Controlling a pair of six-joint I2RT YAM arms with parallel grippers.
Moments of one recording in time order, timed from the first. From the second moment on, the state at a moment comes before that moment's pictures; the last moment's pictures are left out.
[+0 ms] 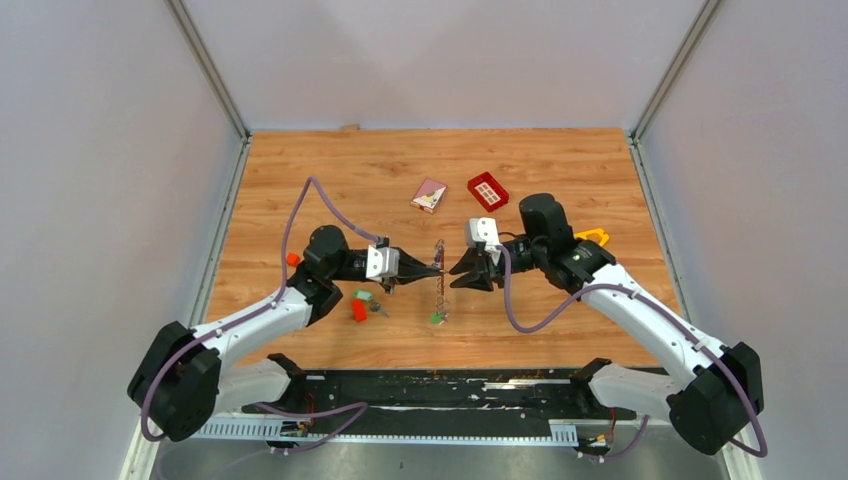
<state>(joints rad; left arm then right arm) -0.63 1.14 0.55 0.63 0.99 0.27 0.59 1.14 0.91 -0.34 -0.99 -0.59</state>
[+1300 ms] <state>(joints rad) -0.63 1.29 0.52 1.03 1.01 -0.12 0.61 1.11 0.91 -0.29 -0.90 -0.55</state>
